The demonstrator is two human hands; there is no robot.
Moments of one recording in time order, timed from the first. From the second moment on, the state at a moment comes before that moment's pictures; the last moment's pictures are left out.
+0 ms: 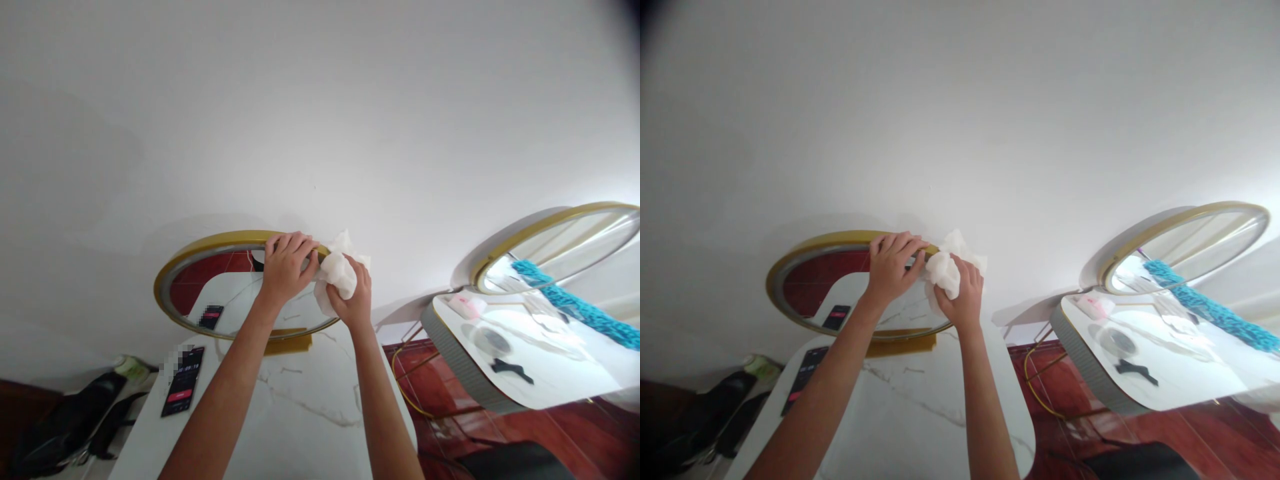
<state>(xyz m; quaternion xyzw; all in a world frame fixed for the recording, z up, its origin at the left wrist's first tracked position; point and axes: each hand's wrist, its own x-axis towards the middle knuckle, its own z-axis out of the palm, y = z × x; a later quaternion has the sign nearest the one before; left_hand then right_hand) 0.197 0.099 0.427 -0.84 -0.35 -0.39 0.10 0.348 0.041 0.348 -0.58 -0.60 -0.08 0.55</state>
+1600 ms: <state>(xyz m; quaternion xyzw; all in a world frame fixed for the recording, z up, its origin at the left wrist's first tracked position) 0.101 0.105 0.442 -0.76 -0.41 -0.47 0.15 0.366 0.034 0.307 -0.58 -0.55 -0.03 0.60</state>
